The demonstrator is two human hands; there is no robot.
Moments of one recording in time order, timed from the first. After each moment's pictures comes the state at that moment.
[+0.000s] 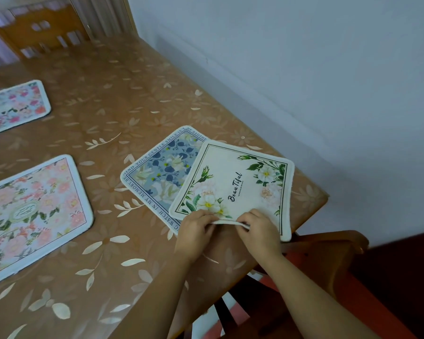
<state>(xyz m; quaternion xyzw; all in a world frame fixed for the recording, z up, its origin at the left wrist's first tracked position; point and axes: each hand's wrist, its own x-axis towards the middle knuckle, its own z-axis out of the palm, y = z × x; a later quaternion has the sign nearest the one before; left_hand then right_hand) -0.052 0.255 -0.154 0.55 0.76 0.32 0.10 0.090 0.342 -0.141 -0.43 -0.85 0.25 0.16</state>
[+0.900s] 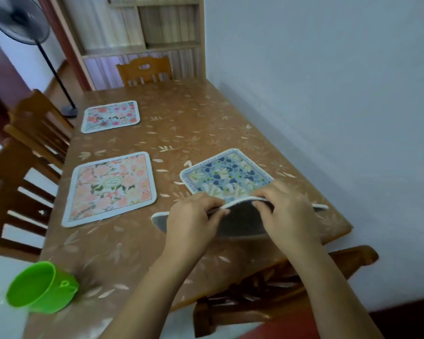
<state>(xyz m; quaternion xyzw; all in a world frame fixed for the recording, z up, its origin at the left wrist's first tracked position) 0.000 0.118 0.044 0.44 0.81 0.37 -0.08 0.111 0.244 0.058 -0.22 -0.92 0.12 0.31</state>
